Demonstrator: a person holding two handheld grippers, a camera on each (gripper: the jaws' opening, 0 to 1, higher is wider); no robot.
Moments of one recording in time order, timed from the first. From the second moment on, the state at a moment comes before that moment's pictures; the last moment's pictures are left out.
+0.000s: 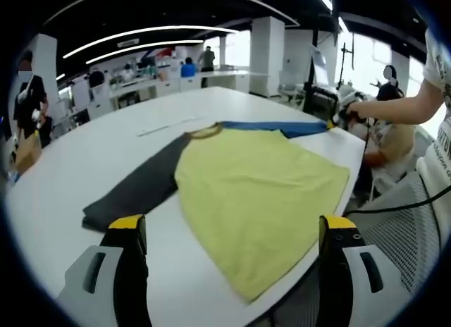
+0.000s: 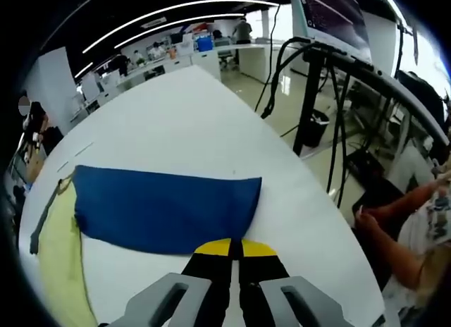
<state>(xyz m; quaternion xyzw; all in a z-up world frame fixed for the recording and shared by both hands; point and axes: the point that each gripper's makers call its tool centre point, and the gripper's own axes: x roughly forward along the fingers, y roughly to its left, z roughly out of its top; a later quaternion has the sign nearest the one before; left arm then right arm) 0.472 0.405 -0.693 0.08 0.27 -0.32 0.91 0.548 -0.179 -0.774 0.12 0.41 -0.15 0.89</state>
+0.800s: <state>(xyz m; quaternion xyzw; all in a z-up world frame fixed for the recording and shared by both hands) 0.471 0.412 -0.695 0.07 0.26 -0.31 0.91 0.586 -0.146 -0.721 0.09 0.35 -0.10 0.93</state>
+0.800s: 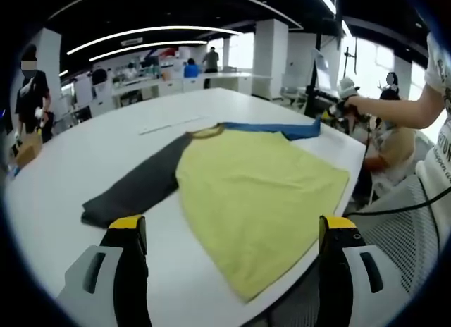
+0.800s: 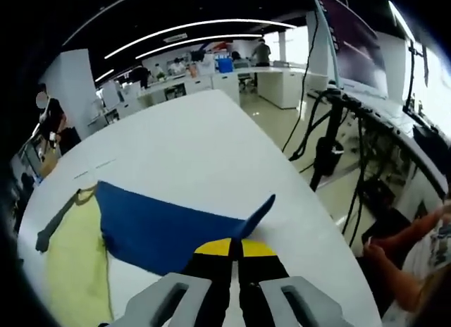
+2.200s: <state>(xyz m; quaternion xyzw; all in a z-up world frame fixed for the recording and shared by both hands) 0.469 0.405 -0.679 0.04 0.24 -0.31 0.92 0.649 -0.041 -0.695 0.12 0.30 0.03 0.95</state>
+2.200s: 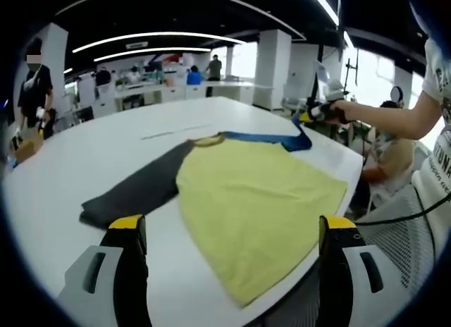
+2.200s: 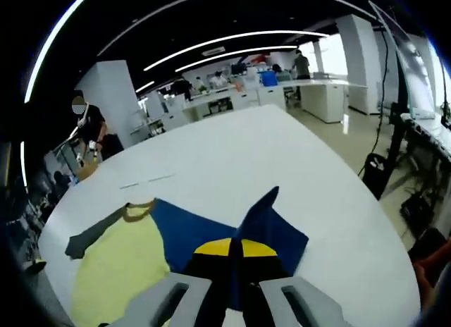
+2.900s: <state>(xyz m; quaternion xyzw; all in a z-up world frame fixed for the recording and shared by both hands) 0.472 0.411 -0.683 0.04 0.25 -0.30 0.92 0.672 0.016 -0.692 0.11 0.30 0.08 0.94</state>
